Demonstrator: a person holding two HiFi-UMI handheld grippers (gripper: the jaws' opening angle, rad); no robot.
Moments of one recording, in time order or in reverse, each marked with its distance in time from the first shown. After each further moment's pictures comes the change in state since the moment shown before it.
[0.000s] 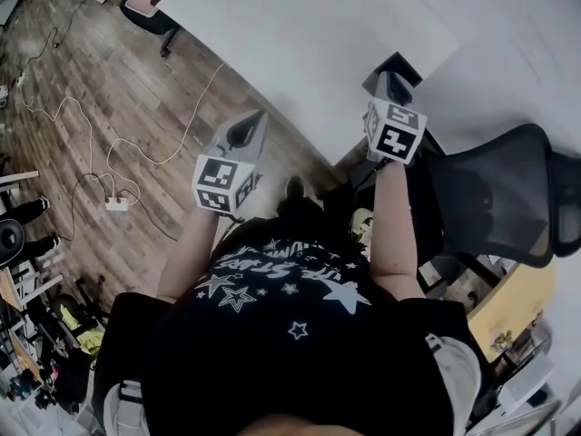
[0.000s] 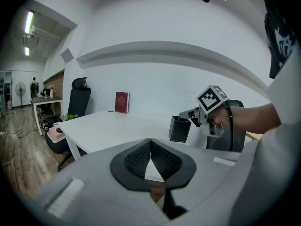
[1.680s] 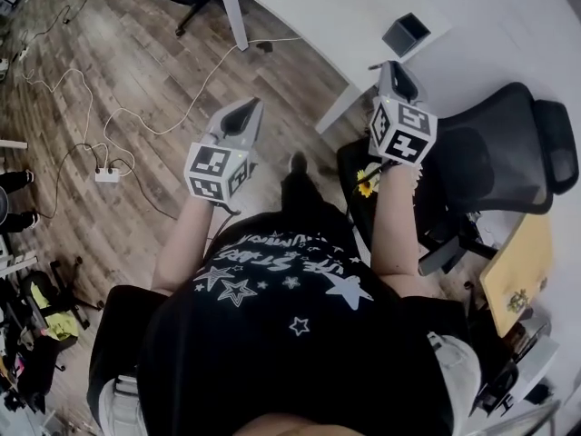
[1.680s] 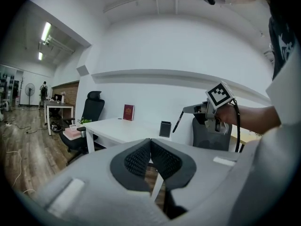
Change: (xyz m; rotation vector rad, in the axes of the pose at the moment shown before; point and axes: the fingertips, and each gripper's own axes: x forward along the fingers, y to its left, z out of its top) left arm -0.242 -0.040 -0.060 -0.024 -0.164 0.041; right arm -0.246 0.127 -0.008 -0.074 -0.237 0.074
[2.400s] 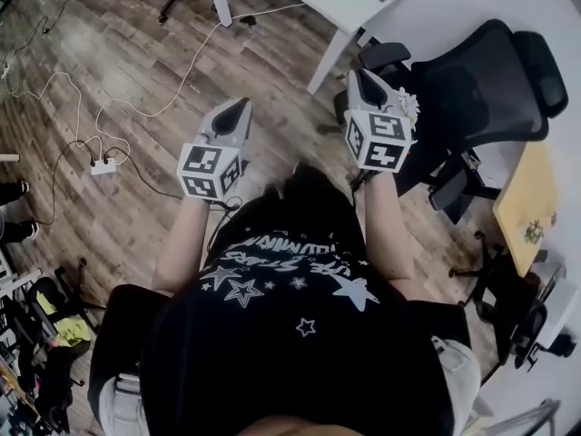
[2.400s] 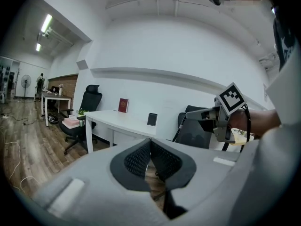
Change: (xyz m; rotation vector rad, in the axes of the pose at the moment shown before) left arm -0.141 -0.048 -0.062 -0.040 0.049 -0.077; right arm -0.173 0.109 -0.078 0.006 0.102 0.068
